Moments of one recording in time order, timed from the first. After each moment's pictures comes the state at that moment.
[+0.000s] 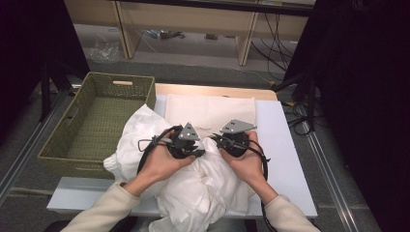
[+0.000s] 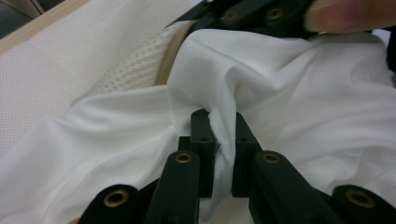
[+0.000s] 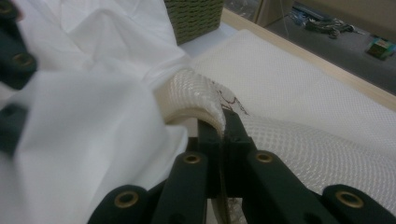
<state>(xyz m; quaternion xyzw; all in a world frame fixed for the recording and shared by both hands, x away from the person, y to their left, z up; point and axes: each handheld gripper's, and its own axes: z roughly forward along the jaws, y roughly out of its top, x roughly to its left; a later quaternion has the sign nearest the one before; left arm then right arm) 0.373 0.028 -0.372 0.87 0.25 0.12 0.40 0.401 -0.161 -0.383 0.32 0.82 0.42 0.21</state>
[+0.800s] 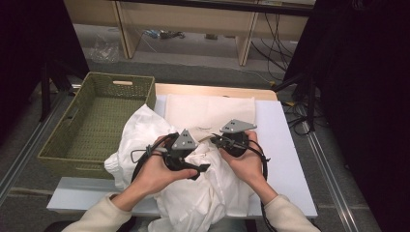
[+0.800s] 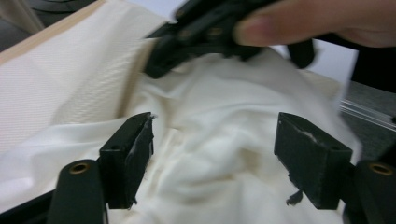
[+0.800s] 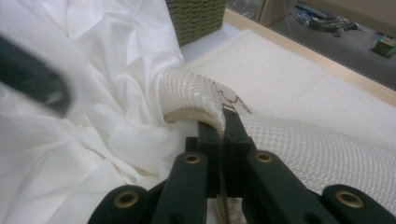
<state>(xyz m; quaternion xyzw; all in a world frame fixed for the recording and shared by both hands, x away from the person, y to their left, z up) 0.341 0.037 -0.369 0.86 0.24 0.11 0.43 0.401 -0.159 -0.382 0.32 0.82 0.42 0.20</state>
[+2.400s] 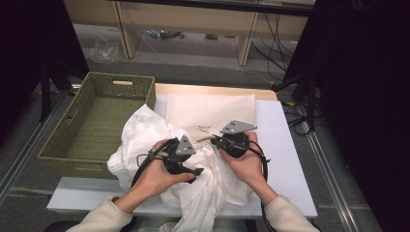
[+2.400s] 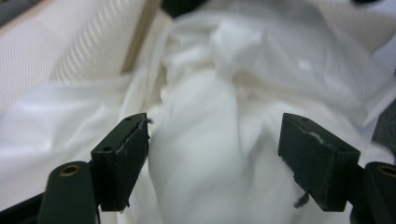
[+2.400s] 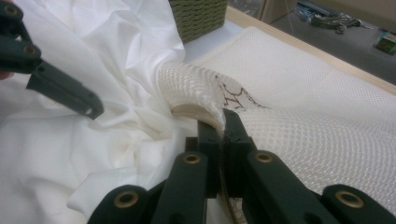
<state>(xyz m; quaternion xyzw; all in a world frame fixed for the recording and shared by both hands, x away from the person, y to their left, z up) 0.357 0.044 -0.402 0.89 0.25 0.14 0.36 0.400 -0.159 -0.384 0.32 0.82 0.42 0.21</state>
